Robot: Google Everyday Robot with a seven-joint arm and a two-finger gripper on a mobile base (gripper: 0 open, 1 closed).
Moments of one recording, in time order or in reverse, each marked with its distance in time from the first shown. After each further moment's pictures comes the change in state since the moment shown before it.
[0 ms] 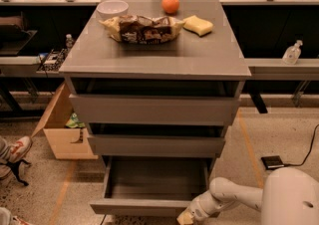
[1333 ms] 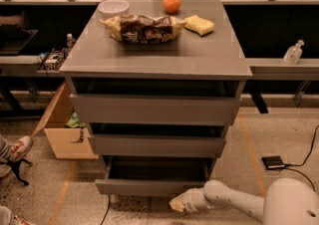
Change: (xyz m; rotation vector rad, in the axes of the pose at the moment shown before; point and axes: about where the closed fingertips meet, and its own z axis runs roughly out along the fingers) arm -0.064 -0.048 0.022 0.181 -0.231 -0.044
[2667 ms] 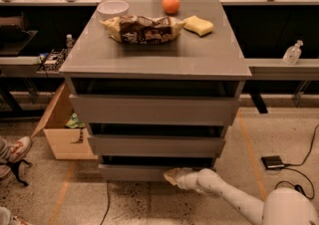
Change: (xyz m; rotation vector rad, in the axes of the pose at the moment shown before) arm -0.117 -0.063 0.008 0.193 -0.285 -0.130
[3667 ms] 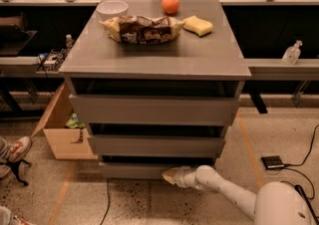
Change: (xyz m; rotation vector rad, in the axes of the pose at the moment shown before) arm 0.003 -0.001 0.010 -0.042 0.036 -0.007
